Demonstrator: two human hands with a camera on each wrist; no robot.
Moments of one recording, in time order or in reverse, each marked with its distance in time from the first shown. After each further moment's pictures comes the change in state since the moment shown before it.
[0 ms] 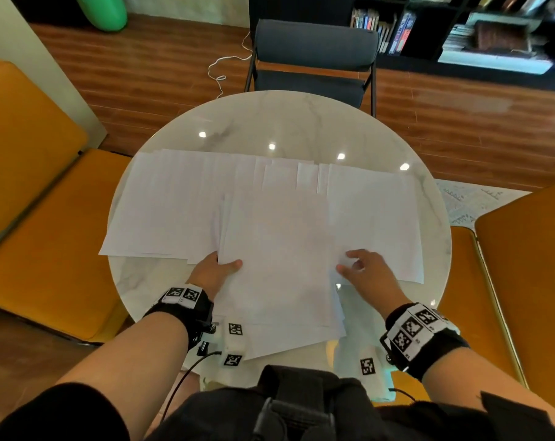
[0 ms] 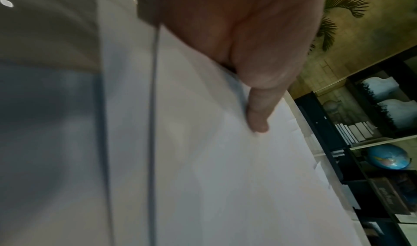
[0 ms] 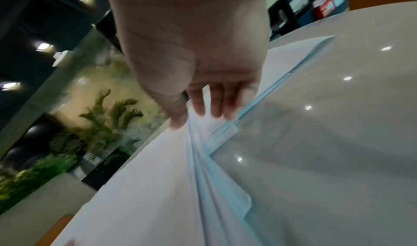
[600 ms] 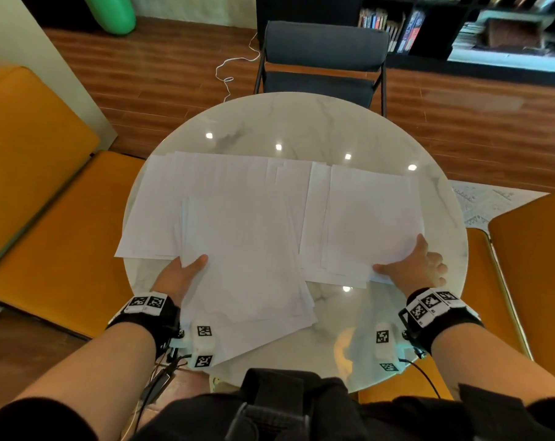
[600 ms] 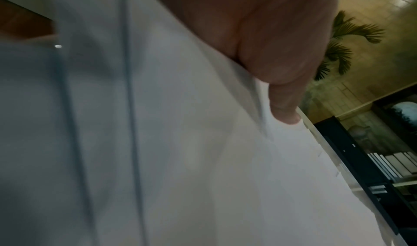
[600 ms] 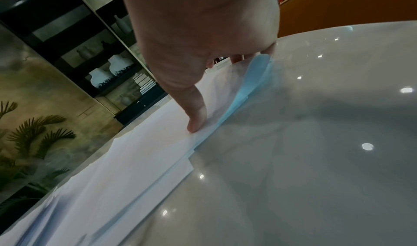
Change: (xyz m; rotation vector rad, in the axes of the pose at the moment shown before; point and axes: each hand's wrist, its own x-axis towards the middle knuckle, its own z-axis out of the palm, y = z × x) left_hand 0.005 -0.021 -0.074 -0.128 0.167 -0.041; right_hand 0.045 0.023 -0.016 -0.249 0.268 0.429
